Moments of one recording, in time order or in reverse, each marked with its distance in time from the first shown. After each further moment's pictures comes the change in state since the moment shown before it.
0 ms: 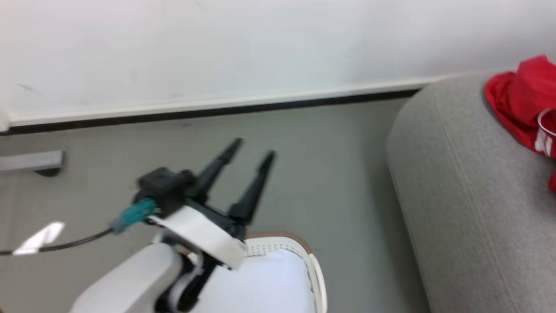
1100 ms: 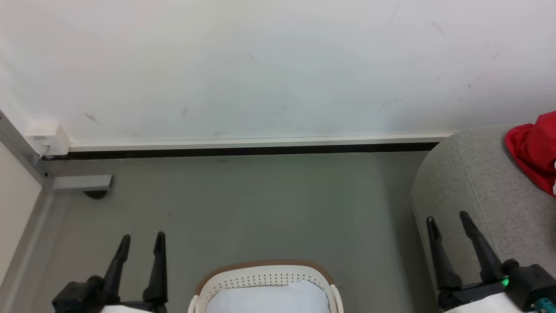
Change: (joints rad) left arm 0.638 -0.187 0.643 0.024 0.346 -0.045 -0.007; right arm 0.430 0.613 0.236 0.107 -0.280 0.000 -0.623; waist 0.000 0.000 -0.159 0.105
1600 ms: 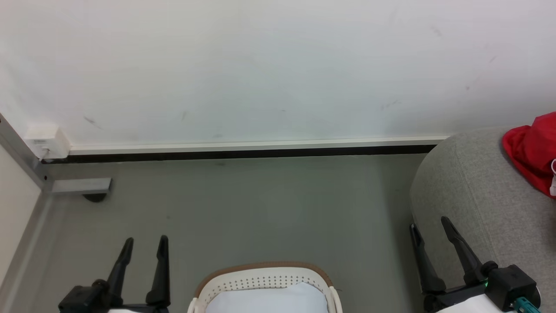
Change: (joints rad) left arm 0.014 -0.104 0.106 0.065 0.135 -0.123 0.000; right arm -0.023 0.024 0.050 0.082 -0.022 0.000 -0.027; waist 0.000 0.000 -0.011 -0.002
